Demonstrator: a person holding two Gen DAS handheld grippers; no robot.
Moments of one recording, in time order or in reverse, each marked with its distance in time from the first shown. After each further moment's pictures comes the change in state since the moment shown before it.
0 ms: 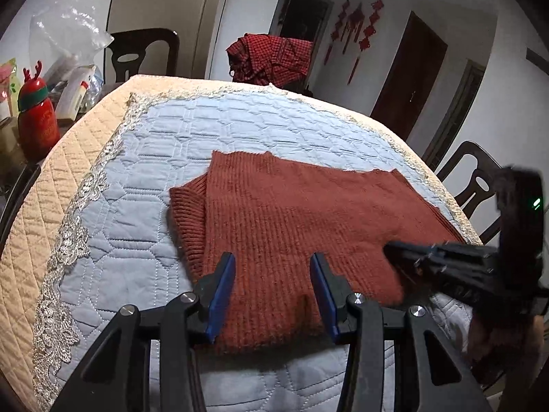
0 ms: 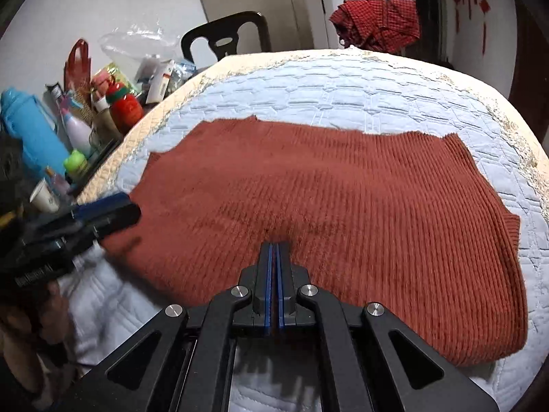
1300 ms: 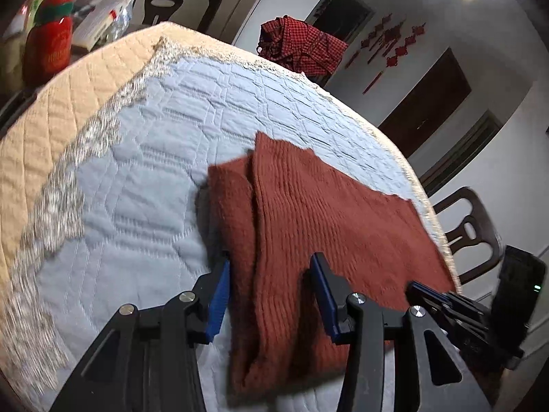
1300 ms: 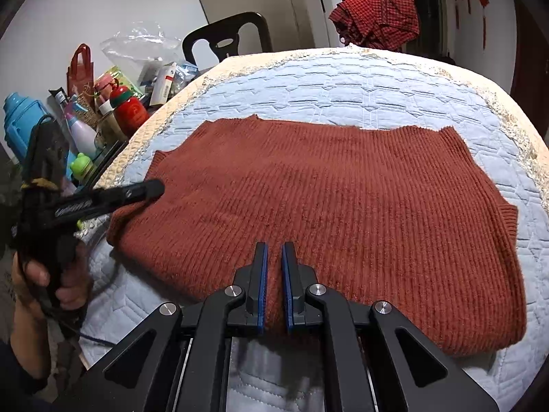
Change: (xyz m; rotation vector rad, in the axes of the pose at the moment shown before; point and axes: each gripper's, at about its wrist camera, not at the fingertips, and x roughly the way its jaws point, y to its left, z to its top) left arm 0.022 0.054 -0.001 -0.263 0.075 -0.124; right arm -0.003 -0.006 -0.006 0.021 -0.004 0.030
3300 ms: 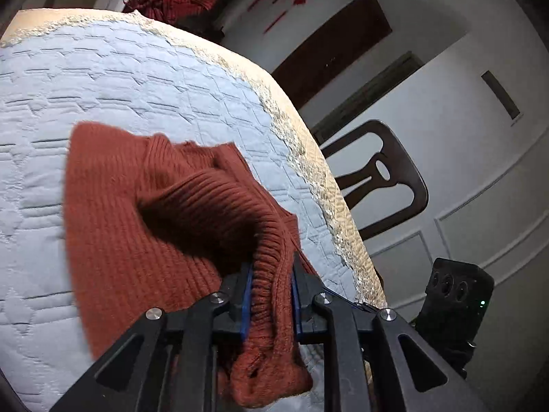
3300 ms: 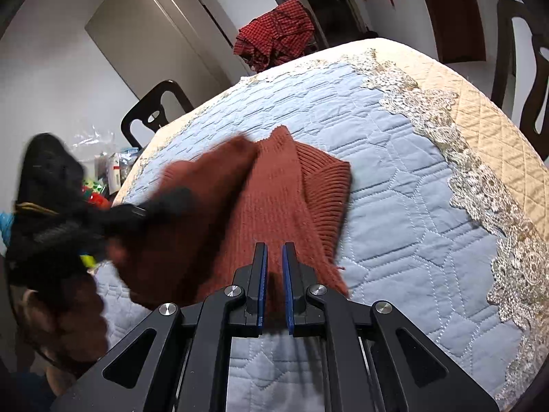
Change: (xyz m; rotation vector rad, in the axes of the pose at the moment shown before) left arm 0.094 -0.194 0.008 0.173 0.262 -0.364; right arm -0.077 -0.120 -0.035 0.389 -0.142 -0.039
